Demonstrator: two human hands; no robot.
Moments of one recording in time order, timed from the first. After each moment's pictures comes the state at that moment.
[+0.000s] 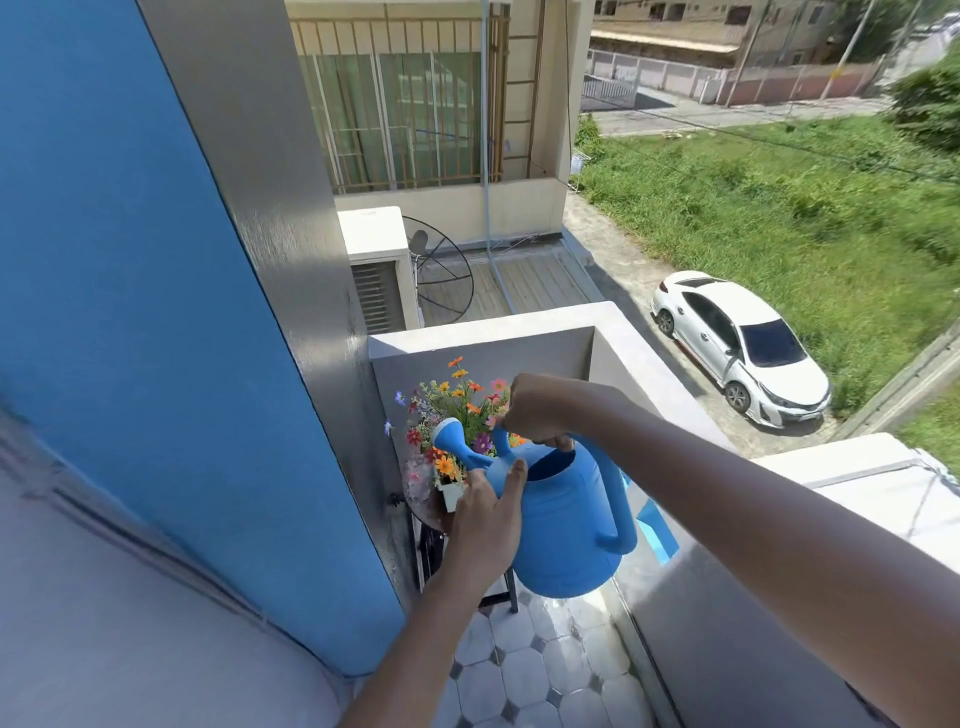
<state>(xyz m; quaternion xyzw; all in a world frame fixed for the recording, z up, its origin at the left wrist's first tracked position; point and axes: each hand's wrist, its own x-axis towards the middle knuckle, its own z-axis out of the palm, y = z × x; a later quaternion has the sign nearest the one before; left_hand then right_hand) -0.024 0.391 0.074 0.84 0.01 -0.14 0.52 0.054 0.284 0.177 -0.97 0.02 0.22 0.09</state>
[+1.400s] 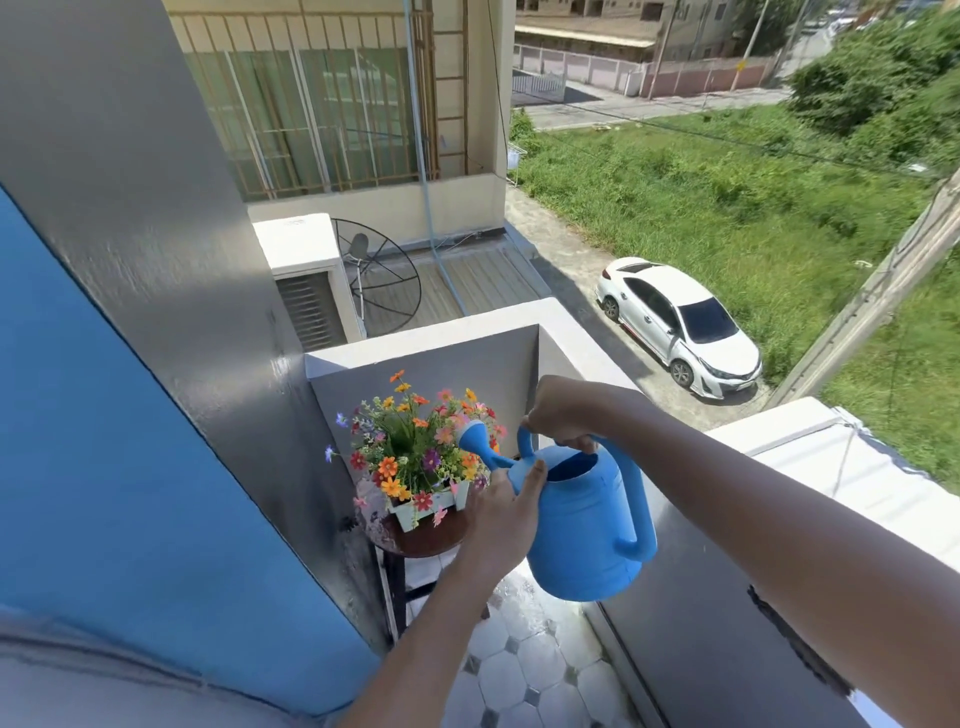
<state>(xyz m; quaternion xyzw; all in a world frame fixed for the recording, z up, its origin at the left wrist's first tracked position) -0.004 0.320 0.068 0.83 -0.08 -0.23 0.51 0.047 0.199 0.175 -0.95 0.14 0.25 0.11</state>
